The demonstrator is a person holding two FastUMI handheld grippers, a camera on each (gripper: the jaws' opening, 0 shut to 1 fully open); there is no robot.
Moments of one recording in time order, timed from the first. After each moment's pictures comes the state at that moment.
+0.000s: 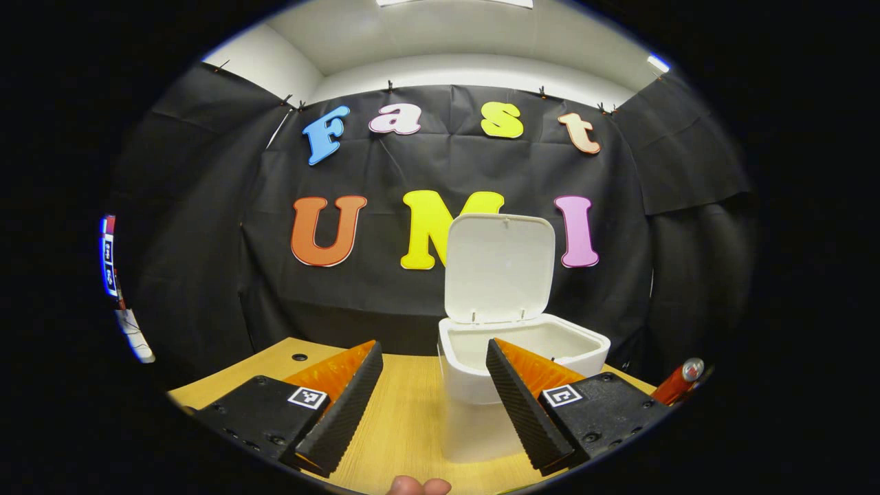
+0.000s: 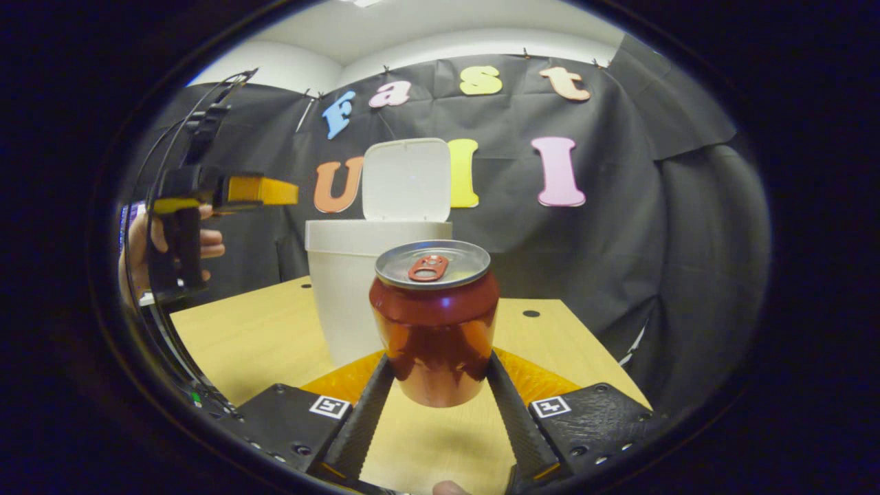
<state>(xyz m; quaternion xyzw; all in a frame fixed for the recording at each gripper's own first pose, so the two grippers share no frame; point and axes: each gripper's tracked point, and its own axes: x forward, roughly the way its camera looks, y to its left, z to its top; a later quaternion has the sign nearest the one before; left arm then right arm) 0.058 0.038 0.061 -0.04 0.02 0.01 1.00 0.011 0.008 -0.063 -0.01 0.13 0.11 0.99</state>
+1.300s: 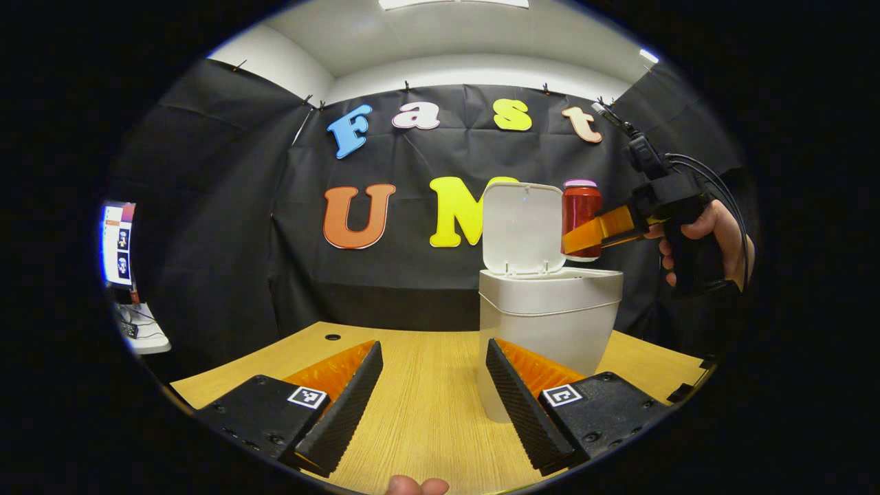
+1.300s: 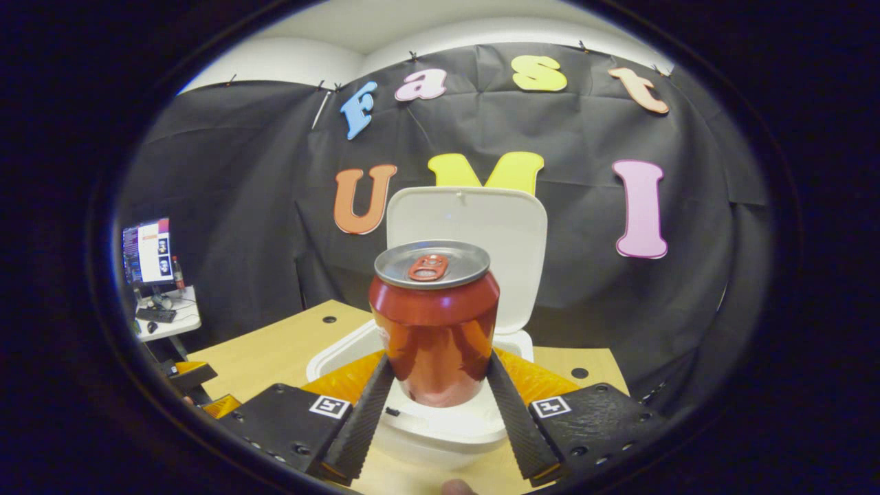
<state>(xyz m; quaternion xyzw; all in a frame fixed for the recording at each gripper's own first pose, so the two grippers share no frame) -0.011 0.086 -0.004 -0.02 0.03 0.04 1.00 0.185 0.125 0.055 -0.02 0.17 0.16 0.97</state>
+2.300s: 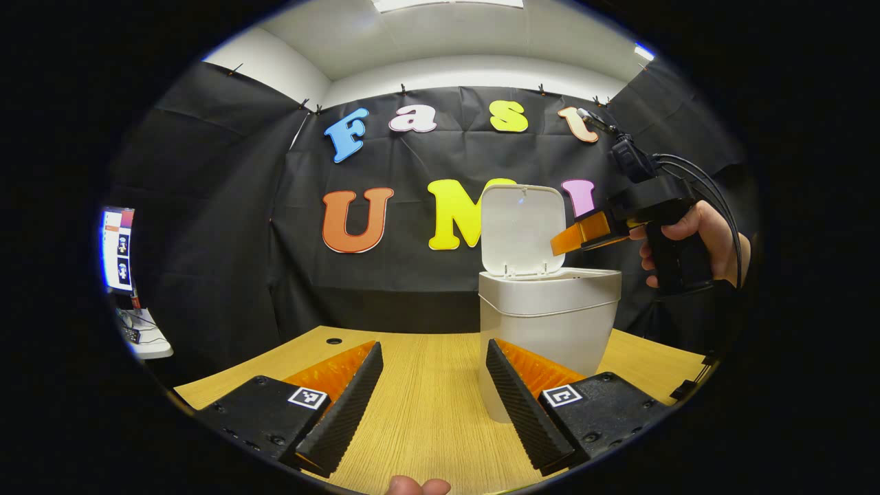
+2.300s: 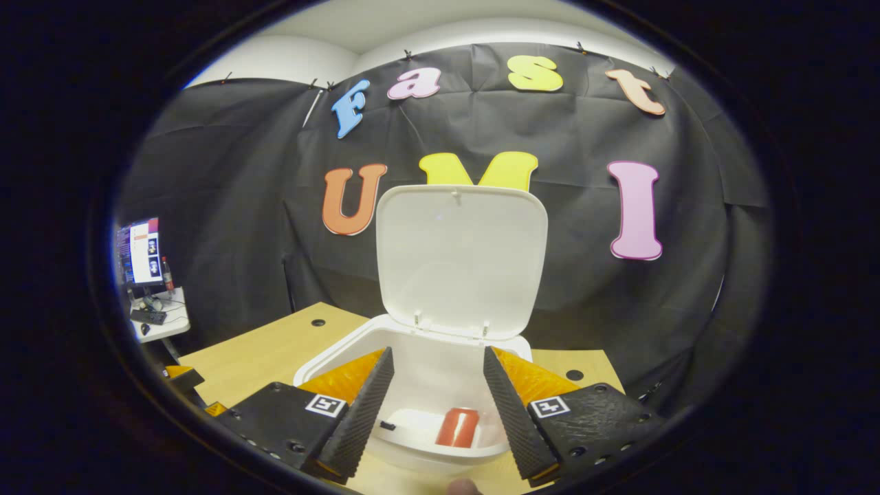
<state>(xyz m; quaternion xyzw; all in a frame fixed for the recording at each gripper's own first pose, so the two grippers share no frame) -0.009 0.090 -0.008 -0.02 0.03 0.04 1.00 0.194 0.128 0.064 -0.02 0.16 0.14 0.98</state>
